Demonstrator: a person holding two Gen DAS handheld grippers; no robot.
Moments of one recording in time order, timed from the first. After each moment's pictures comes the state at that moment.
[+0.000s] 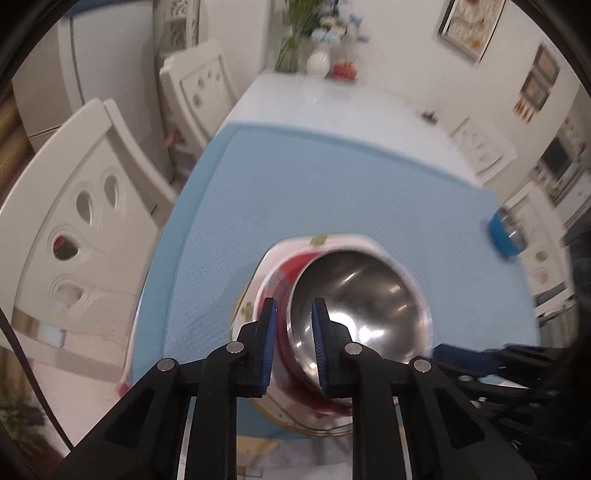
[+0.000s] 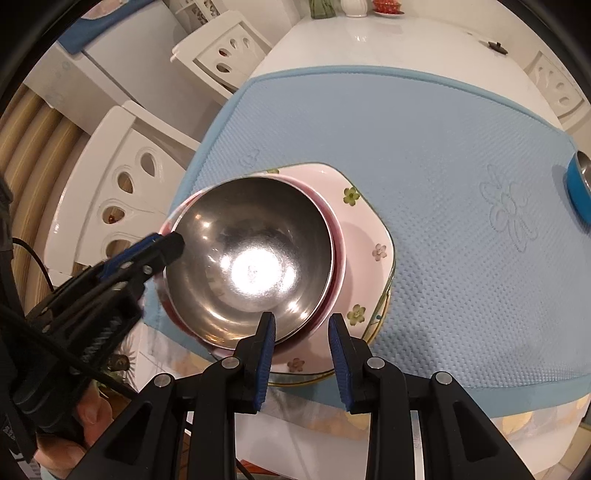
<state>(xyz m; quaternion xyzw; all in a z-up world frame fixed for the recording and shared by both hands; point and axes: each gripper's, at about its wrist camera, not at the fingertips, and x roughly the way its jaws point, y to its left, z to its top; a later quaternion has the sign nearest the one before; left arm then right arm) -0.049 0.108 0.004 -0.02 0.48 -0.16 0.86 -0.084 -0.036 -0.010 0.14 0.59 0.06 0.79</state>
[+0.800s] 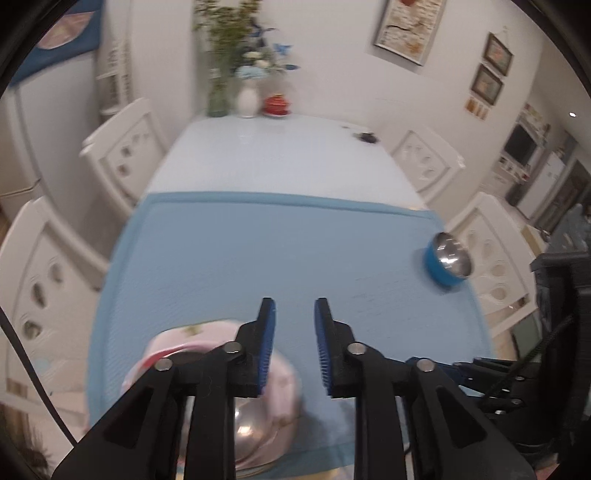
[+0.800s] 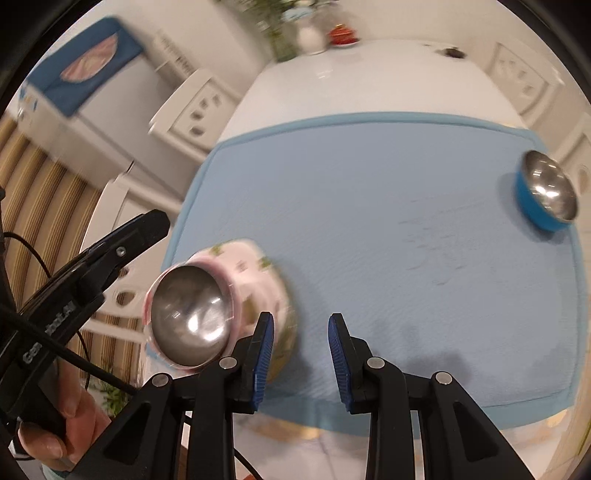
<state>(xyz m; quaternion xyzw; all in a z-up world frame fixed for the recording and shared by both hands) -0.035 -0.043 0.073 0.02 0.44 -0.23 0.87 -0.107 -0.174 0.038 0.20 0.54 0.04 0.82</state>
